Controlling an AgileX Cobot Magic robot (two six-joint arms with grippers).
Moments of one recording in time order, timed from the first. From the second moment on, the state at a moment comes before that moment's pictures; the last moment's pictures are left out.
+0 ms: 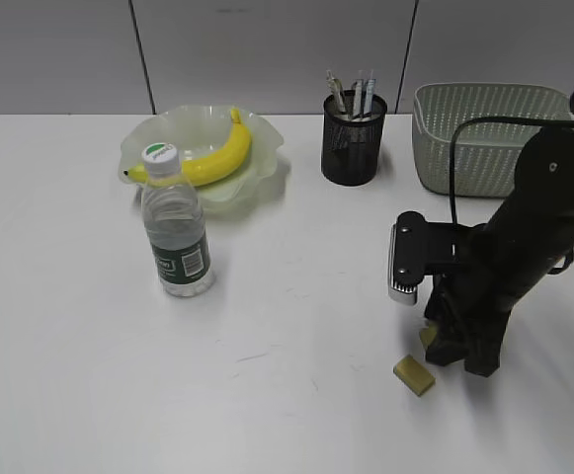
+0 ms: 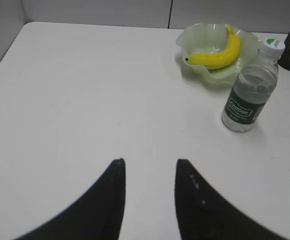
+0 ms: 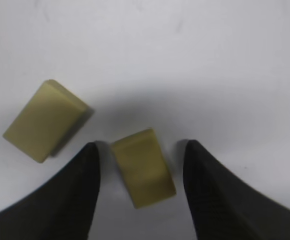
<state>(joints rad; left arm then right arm) -0.11 -0.01 -0.54 0.03 1.06 -0.14 0.37 1.88 -0.88 0.32 0.48 -1.26</state>
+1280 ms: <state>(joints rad) -0.11 -0.01 -0.54 0.03 1.06 -0.14 0.34 2.22 -1.61 0.94 -0.06 -1.07</state>
